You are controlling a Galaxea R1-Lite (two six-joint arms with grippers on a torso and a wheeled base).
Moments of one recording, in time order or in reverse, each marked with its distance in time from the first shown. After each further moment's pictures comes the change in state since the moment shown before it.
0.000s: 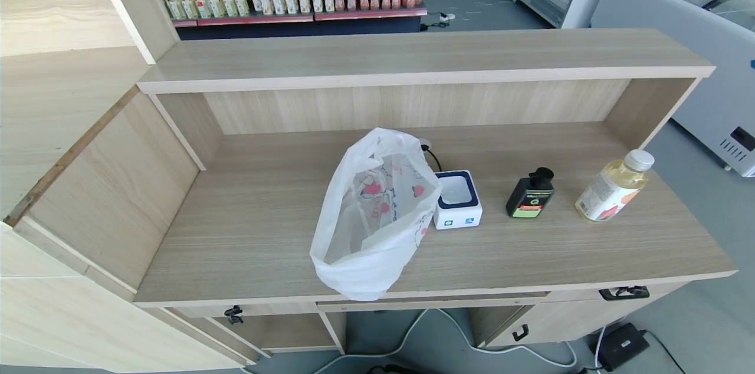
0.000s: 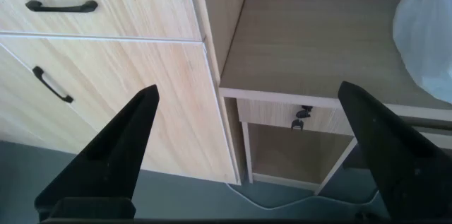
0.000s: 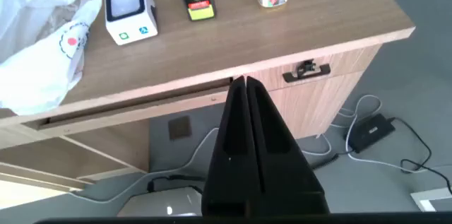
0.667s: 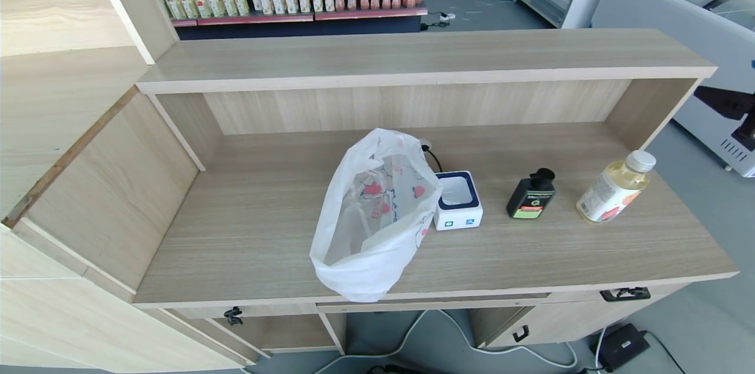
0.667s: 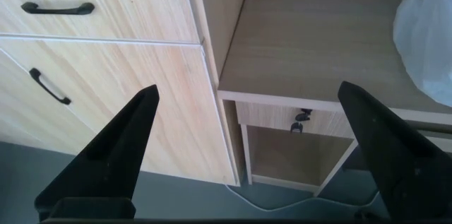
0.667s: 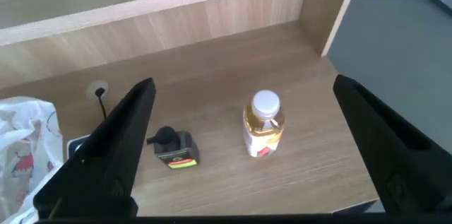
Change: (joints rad) left arm 0.000 0.000 0.000 0.000 0.001 -0.002; right arm -0.199 1.157 -0.656 -0.527 0.123 -0.089
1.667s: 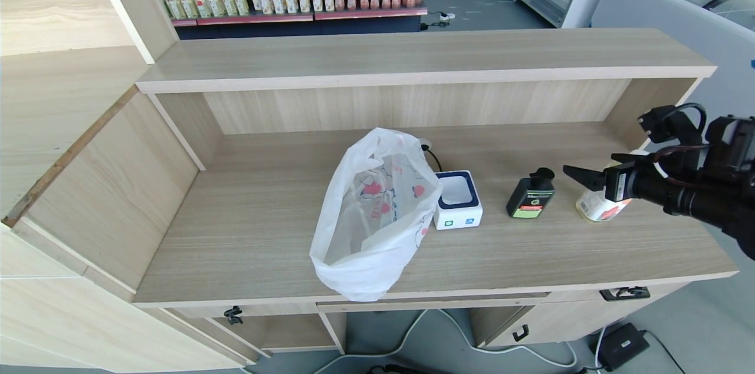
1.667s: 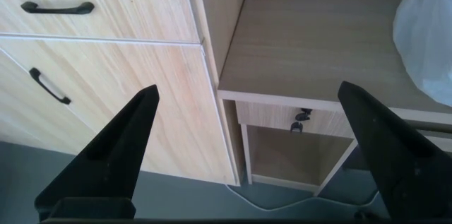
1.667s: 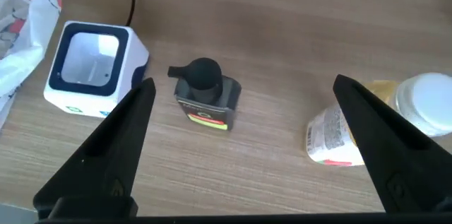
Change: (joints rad) left arm 0.000 0.000 0.000 0.000 0.000 0.000; right arm 0.085 0.442 0.066 -0.290 0.291 -0.256
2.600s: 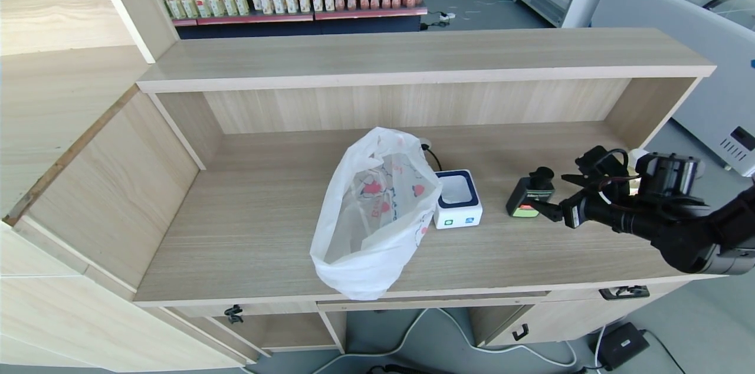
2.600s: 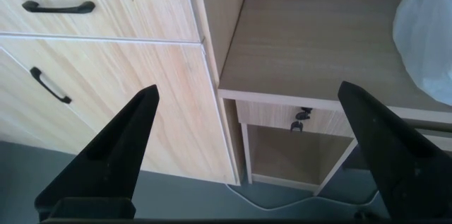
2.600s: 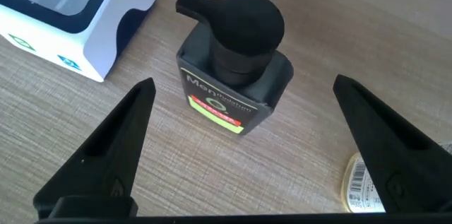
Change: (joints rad) left arm 0.000 0.000 0.000 0.000 0.000 0.000; right arm 0.009 0.310 -0.072 -0.168 0.157 -0.237
